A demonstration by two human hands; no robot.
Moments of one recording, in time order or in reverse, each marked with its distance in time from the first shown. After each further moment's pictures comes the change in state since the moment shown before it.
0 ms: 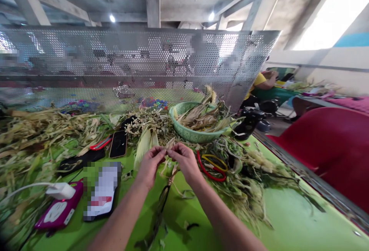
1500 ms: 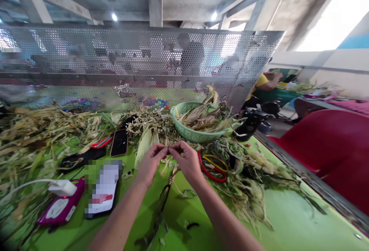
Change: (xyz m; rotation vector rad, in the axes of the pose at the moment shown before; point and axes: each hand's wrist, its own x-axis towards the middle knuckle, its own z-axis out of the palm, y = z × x) left_hand -0.004 0.014 -0.001 0.227 -0.114 0.097; right_hand -0.001 -0.006 -0.004 -0.311 0.037 -0.235
